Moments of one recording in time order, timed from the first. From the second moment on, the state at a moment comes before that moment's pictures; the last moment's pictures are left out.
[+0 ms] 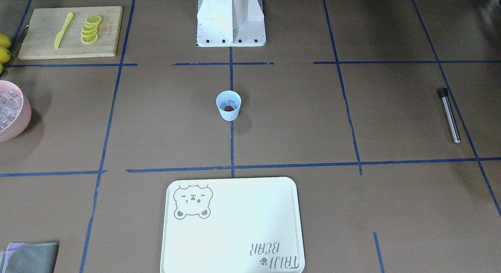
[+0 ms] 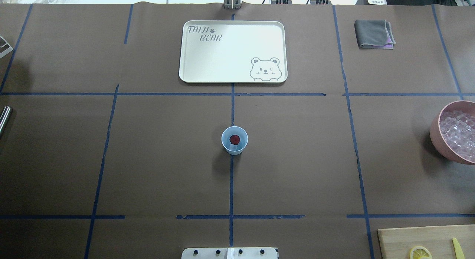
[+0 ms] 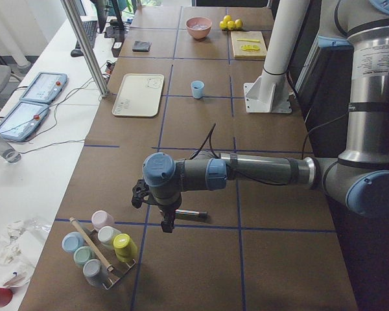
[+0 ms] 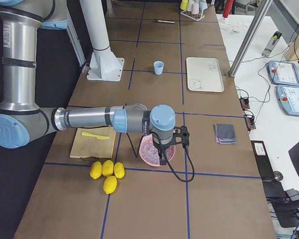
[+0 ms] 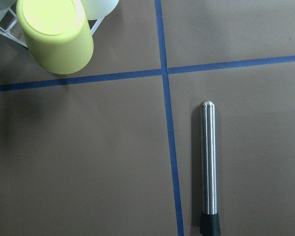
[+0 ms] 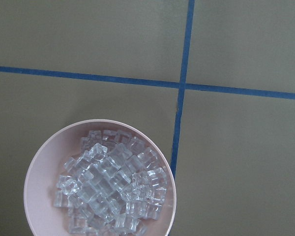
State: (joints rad) left arm -1.61 -1.54 -1.67 -1.44 -2.39 0.17; right arm 1.62 -1.69 1.79 -1.67 2.42 -0.12
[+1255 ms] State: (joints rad) left arm -1.61 -1.54 -1.67 -1.45 -2.39 0.17; right arm 1.63 -1.67 1.75 -1.67 2.41 -0.11
